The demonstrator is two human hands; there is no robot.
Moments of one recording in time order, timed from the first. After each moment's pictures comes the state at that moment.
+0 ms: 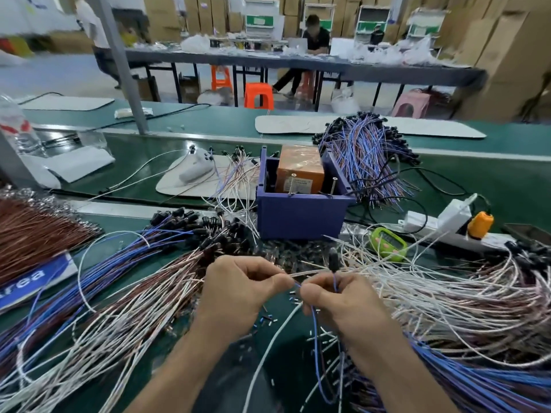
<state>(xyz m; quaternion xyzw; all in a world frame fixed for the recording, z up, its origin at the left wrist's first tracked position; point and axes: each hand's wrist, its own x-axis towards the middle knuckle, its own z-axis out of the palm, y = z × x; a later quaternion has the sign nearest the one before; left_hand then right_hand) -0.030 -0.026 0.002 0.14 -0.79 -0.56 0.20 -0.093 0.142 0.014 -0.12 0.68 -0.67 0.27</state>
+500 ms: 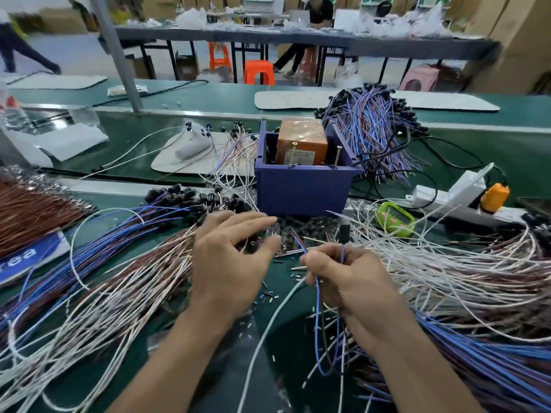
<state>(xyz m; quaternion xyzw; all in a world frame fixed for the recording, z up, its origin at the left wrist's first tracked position) -0.034 -0.025 -0.009 0.16 -0.86 -0.34 0.36 -0.091 0.140 0.003 -0.08 0.63 -0.73 0.25</state>
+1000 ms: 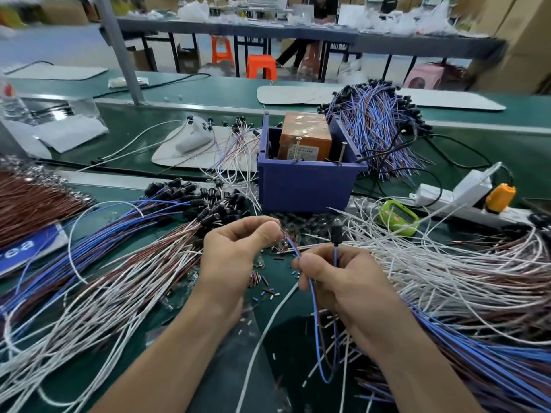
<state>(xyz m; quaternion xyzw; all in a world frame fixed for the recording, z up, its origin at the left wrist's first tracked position) -0.040 -0.016 -0.004 0.20 -0.54 -0.78 0.23 -0.093 0.139 -0.007 -0.18 0.63 -0.70 0.29</state>
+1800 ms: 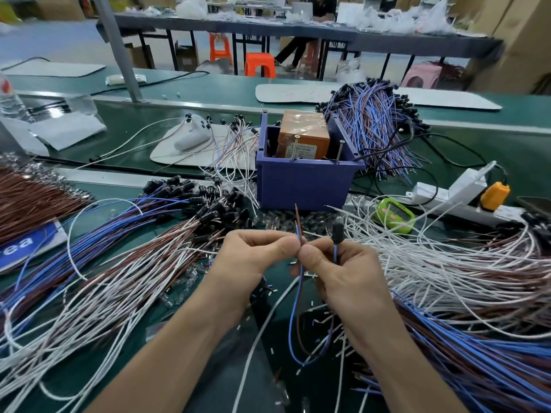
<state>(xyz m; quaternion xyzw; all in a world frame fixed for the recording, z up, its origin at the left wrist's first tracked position) -0.037 -0.014 -0.007 0.14 -0.64 -0.75 0.10 -0.090 0.135 -0.013 -0.19 0.66 -0.71 0.15</state>
